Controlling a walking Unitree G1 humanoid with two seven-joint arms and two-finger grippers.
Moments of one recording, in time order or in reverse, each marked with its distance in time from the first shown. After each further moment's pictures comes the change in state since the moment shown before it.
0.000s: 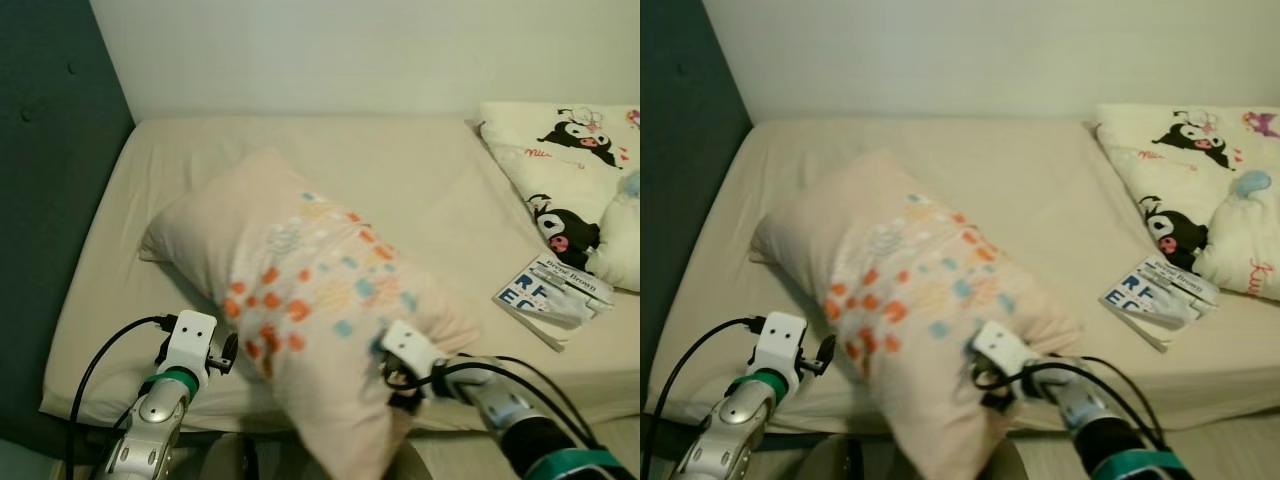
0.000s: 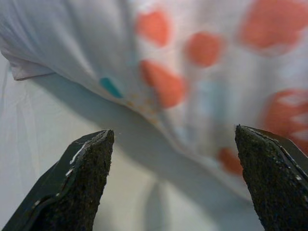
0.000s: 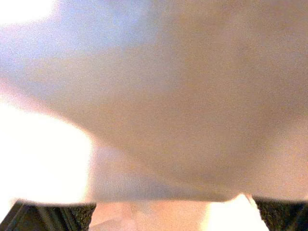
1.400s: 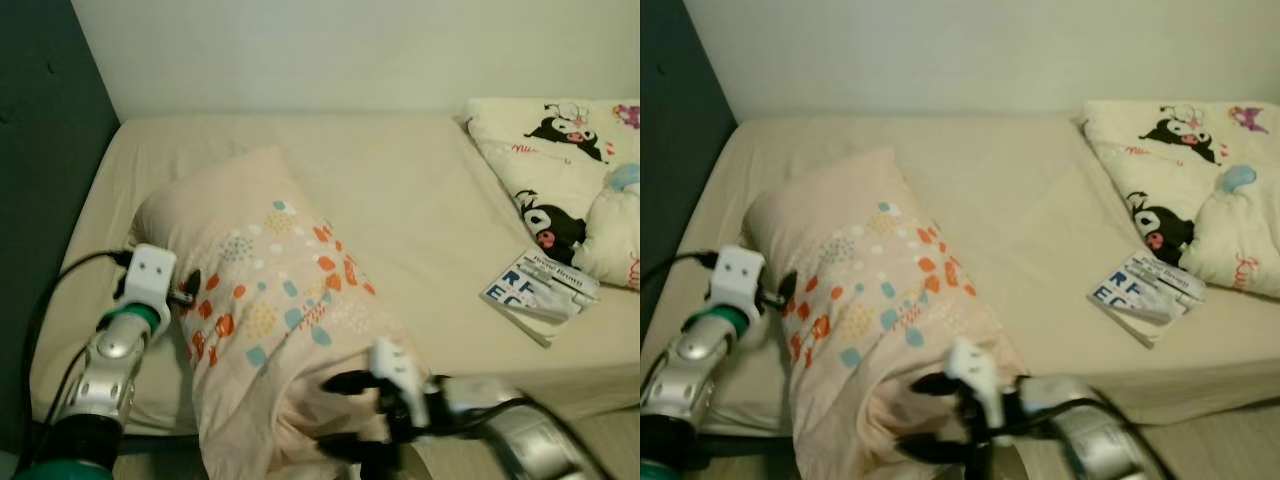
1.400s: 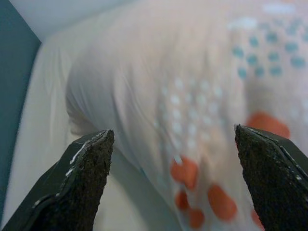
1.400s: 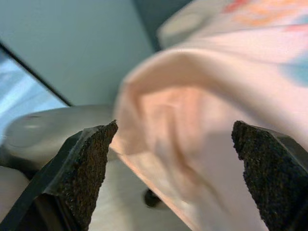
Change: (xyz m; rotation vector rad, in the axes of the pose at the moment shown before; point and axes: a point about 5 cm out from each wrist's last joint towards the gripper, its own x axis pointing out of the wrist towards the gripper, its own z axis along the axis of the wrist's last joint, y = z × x) left arm 0.022 0.061 0.056 0.080 -0.154 0.087; right arm -0.070 0.045 0.037 0.069 -0.331 0.339
